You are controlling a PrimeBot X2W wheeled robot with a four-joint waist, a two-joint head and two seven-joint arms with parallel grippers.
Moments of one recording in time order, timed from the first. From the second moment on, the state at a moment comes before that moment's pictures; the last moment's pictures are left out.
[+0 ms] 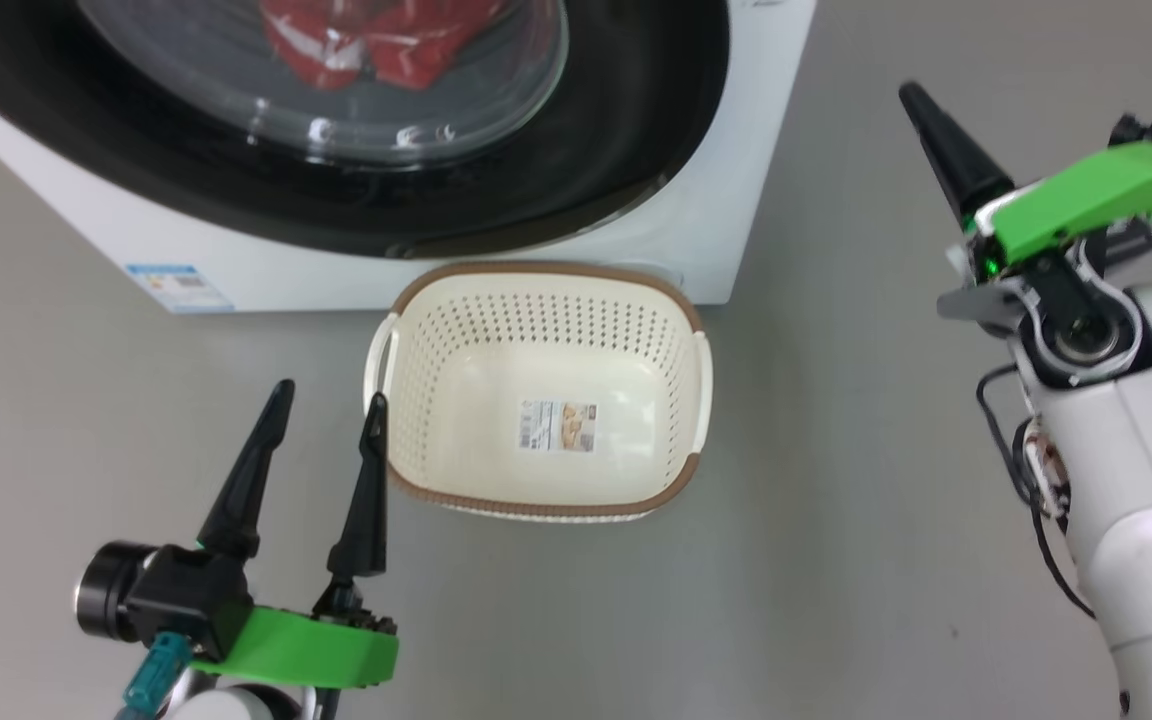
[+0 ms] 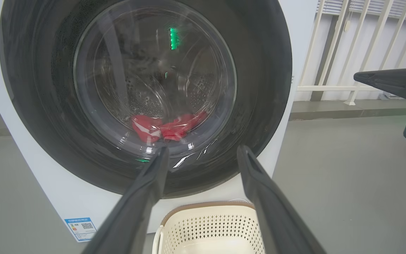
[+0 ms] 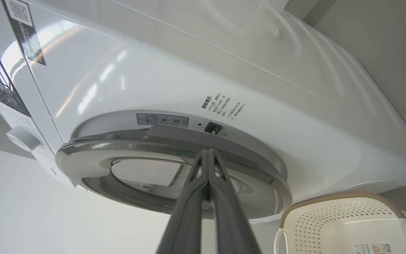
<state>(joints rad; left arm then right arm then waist) -0.19 0.04 -0.09 0.07 -0.13 -0.08 -0.25 -0.80 -0.12 0.08 0.66 1.41 0.13 0.19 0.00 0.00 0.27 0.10</state>
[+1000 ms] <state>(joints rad) -0.33 0.03 -0.20 0.05 -0.16 -0.06 -0.25 -1.18 -0.19 0.04 0.72 1.64 0.13 0.58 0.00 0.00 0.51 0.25</state>
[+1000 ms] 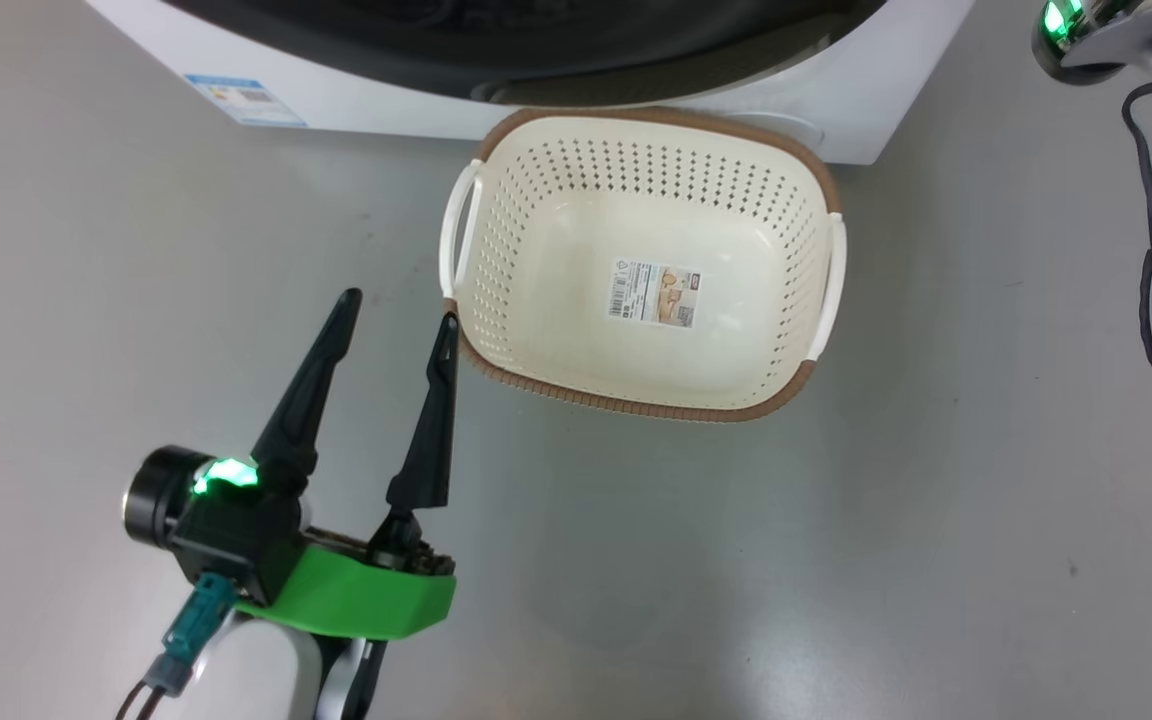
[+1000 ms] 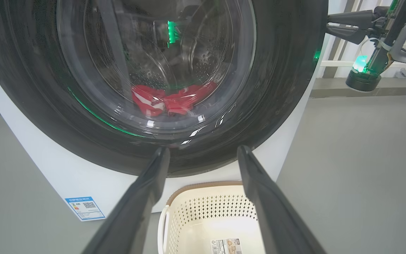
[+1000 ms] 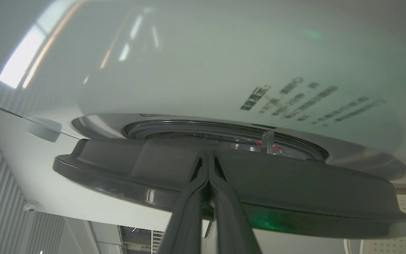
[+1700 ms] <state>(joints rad) -0.35 0.03 -0.22 0.06 -0.17 -0.06 -0.25 -1.27 -0.22 0.07 0.78 1.61 0.13 0.66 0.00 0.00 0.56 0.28</state>
